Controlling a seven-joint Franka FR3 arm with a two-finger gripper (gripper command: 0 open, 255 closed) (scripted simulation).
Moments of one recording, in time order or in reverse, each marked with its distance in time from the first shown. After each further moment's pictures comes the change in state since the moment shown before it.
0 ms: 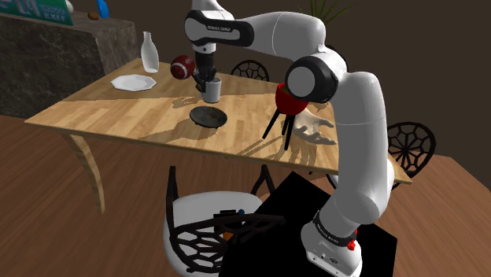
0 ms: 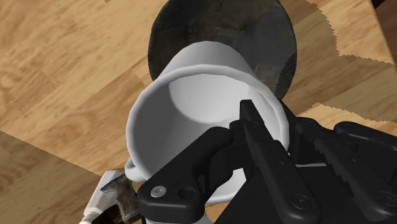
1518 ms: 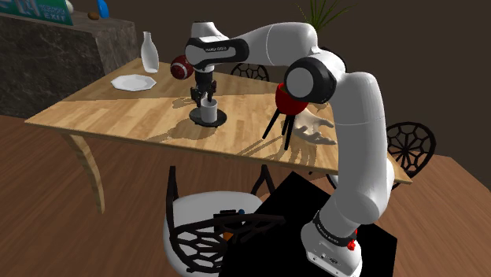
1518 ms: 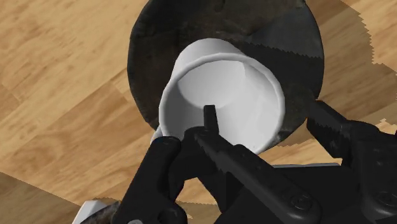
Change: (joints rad) arm 0.000 0.012 0.000 -0.175 -0.002 0.188 0.011
